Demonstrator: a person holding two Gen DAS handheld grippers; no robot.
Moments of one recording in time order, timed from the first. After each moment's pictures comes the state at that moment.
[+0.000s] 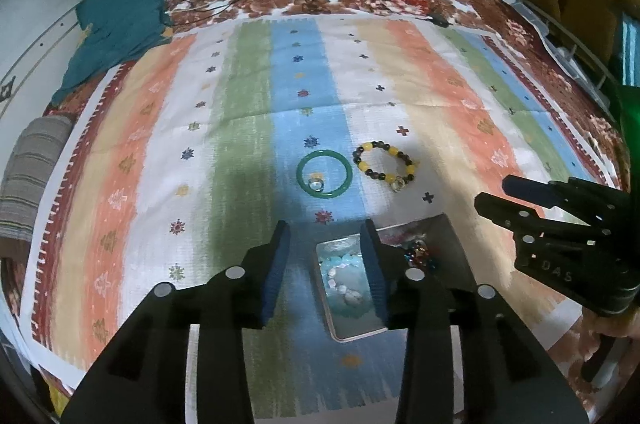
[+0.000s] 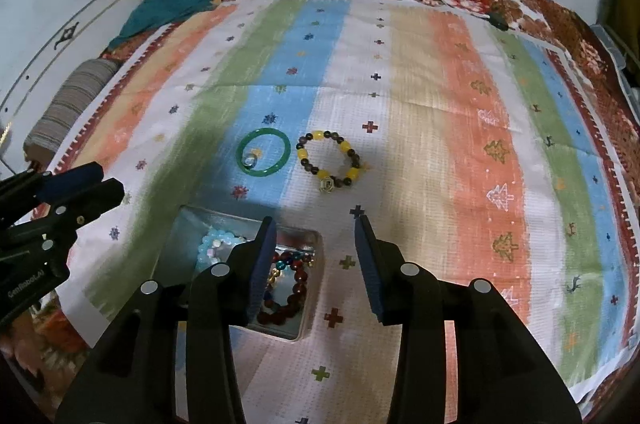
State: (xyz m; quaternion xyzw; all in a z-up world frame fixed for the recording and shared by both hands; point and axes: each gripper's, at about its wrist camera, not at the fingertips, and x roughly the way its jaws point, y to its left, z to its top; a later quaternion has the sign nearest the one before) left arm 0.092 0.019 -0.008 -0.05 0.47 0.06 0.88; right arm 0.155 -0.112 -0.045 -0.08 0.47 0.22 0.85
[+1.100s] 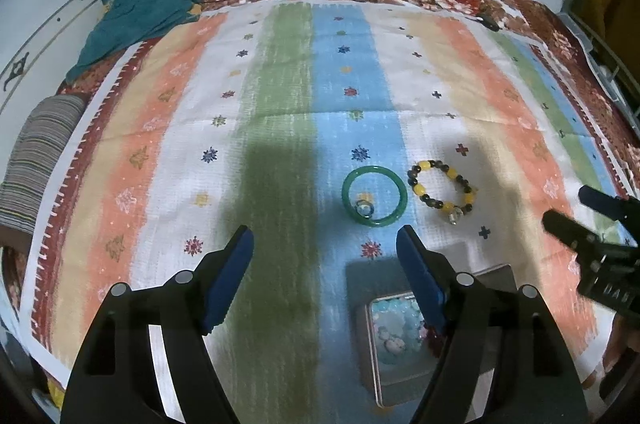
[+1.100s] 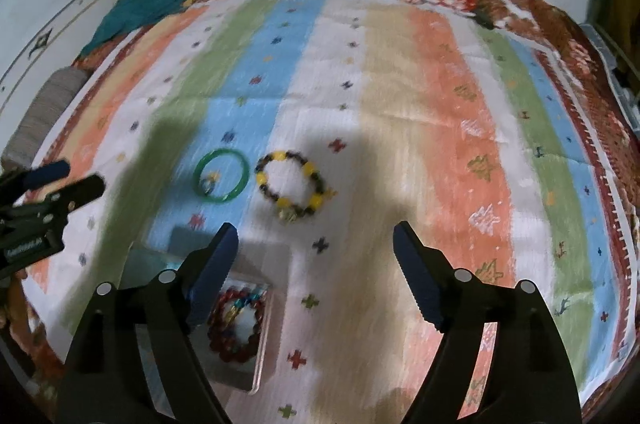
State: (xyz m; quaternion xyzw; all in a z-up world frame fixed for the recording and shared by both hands) left arm 0.143 0.061 -0.036 -0.07 0.49 0.11 0.86; right arm 0.205 -0.117 -0.055 -0.09 0.47 0.18 0.86
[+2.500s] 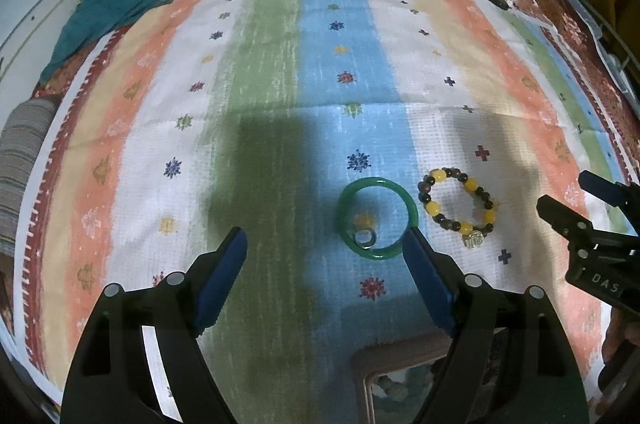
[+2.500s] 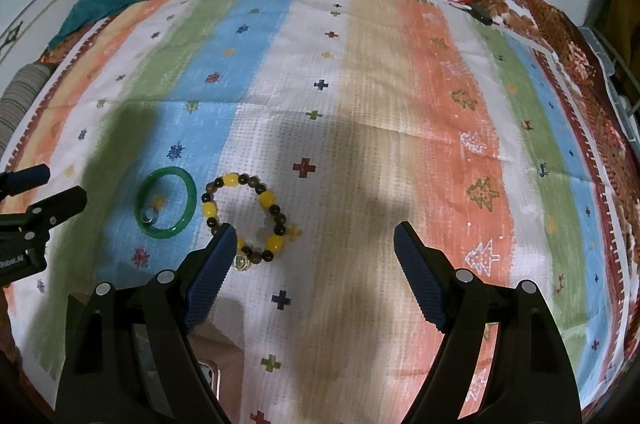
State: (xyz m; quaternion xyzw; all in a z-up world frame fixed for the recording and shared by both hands) left arm 0.202 0.067 -0.074 -0.07 0.53 0.09 0.84; right arm 0.263 -0.100 -0.094 -0.13 0.49 0.15 0.85
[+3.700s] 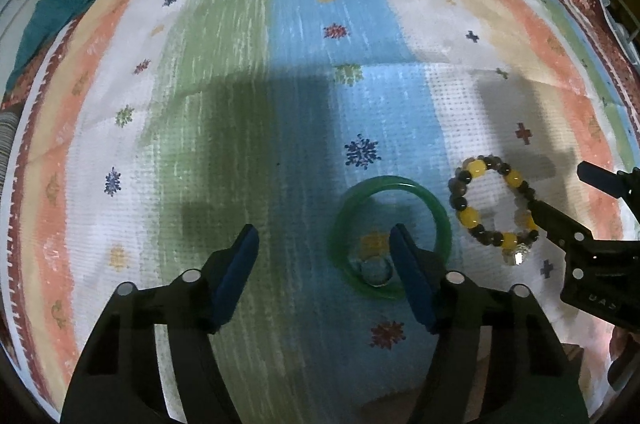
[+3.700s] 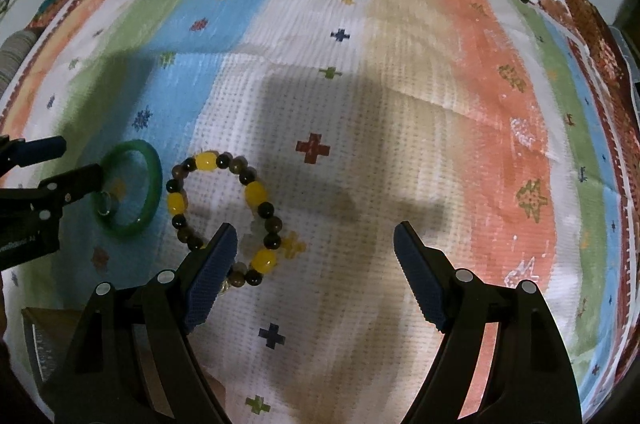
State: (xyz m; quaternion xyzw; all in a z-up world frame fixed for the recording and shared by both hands) left arm 0.254 0.073 -0.139 -0.06 0.59 0.07 0.80; right arm 0.299 -0.079 -0.151 -0.16 0.55 0.16 0.80
